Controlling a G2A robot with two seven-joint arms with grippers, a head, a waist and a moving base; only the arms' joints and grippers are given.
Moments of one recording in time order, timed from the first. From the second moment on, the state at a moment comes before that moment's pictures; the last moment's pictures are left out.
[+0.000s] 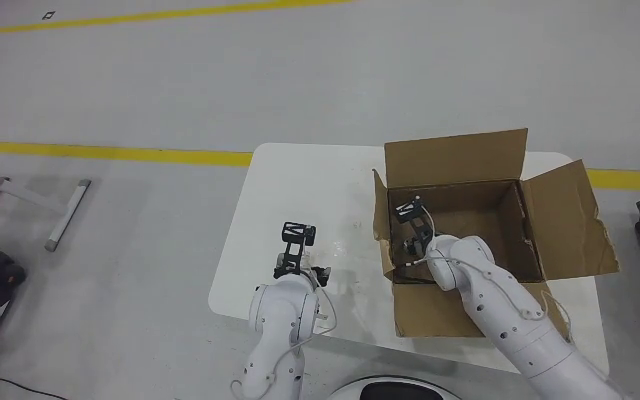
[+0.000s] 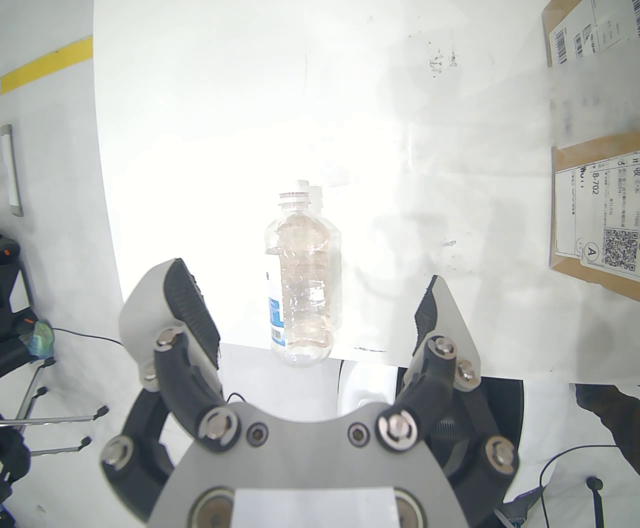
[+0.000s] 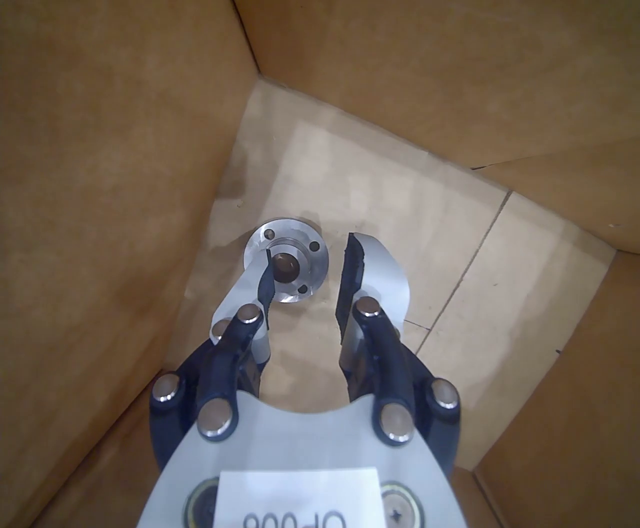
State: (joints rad) left arm 1.29 -1.66 -1.31 -1.82 1.82 -0.05 -1.20; right arm -0.98 -1.34 1.07 -1.36 -1.30 0.17 0.95
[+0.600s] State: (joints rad) left arm 1.29 -1.66 -1.31 -1.82 1.82 -0.05 -1.20; right arm -0.96 -1.36 1.04 -1.33 -1.31 0.15 0.97
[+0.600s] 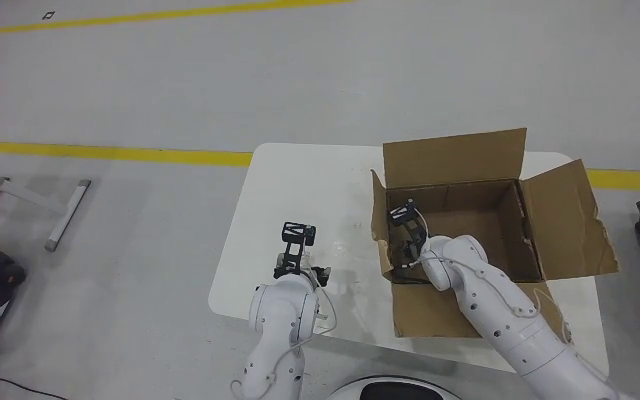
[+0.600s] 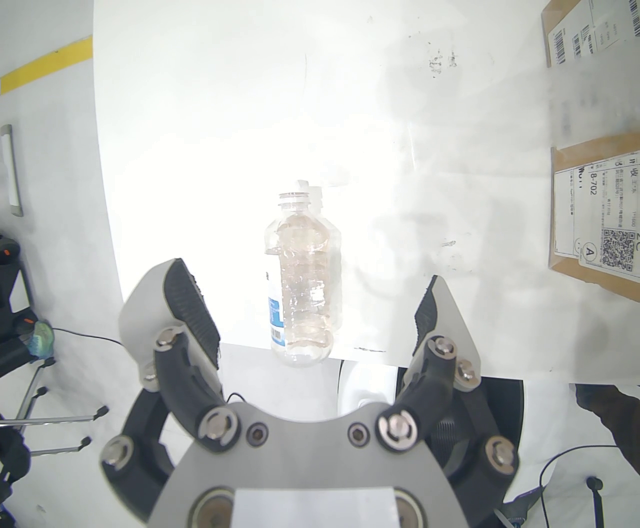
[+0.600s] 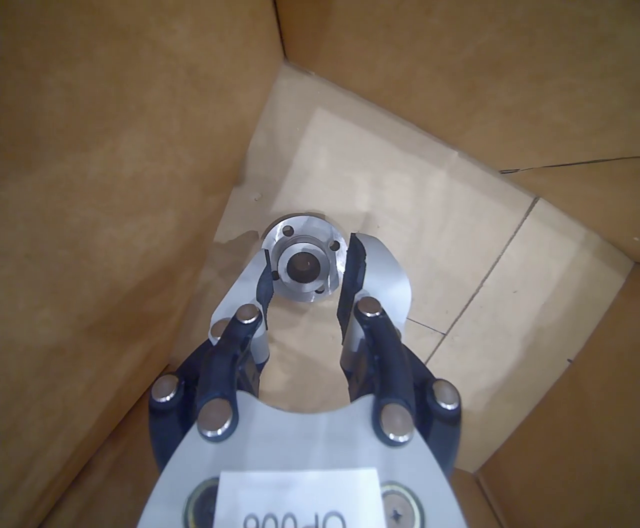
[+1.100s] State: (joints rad) left arm 1.29 -1.66 -1.31 -1.82 1.82 -0.05 -1.20; right arm -0.94 -1.37 1.04 -1.27 -1.30 0.14 0.97
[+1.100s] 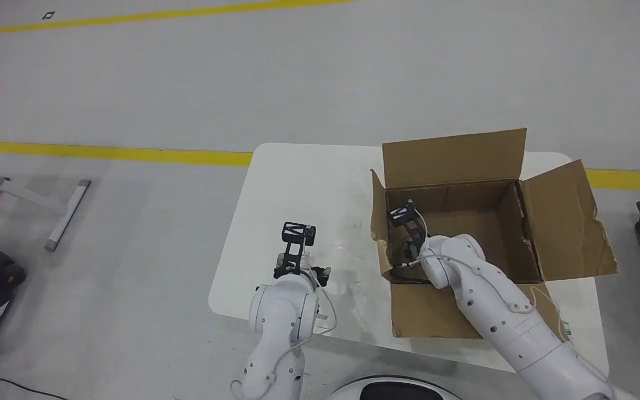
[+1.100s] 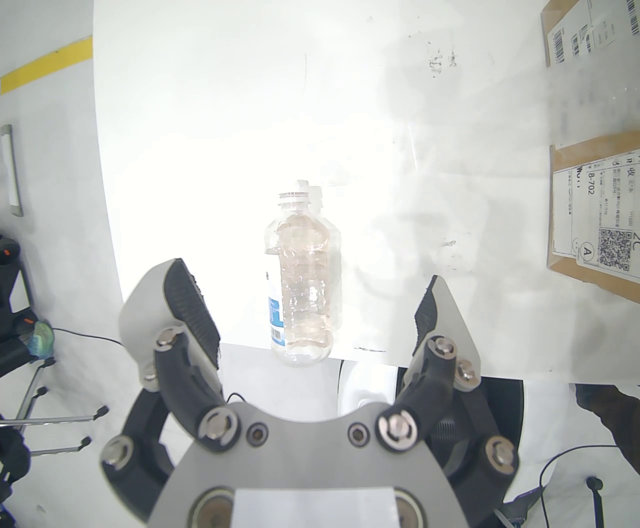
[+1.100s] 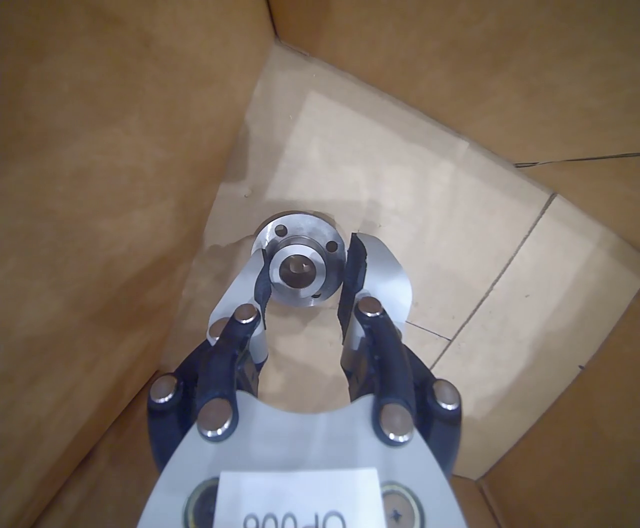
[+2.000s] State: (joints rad) left arm 1.29 -1.66 -1.31 -1.82 1.82 -0.05 -1.20; right arm -0.96 -1.37 1.08 -1.30 -1.32 0.16 0.97
